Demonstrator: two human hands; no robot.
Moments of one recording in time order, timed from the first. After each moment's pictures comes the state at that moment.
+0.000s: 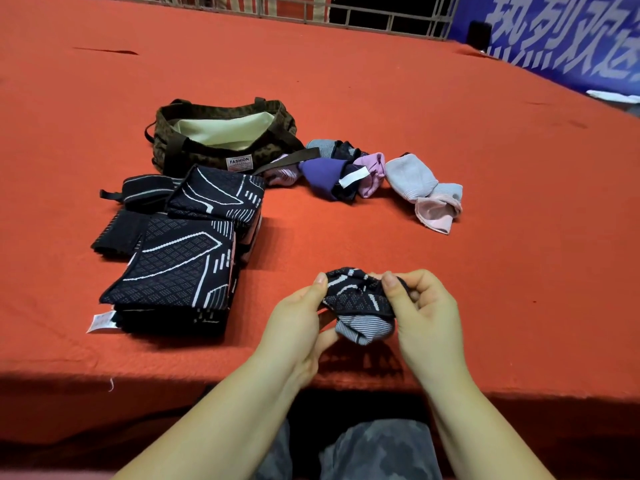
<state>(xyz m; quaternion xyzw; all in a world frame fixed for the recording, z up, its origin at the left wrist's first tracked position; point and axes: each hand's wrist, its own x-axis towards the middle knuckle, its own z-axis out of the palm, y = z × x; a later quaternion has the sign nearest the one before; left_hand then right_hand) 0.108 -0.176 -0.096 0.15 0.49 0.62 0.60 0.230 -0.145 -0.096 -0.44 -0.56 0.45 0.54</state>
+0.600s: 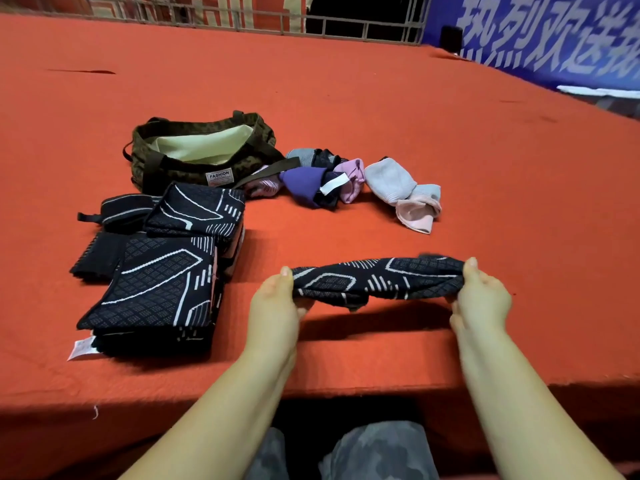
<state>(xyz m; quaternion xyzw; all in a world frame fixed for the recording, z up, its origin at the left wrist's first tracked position) 0.104 -0.149 -0.102 0.18 0.55 0.68 0.45 0.302 -0.056 -0.120 -0.62 -0.26 0.36 0.64</state>
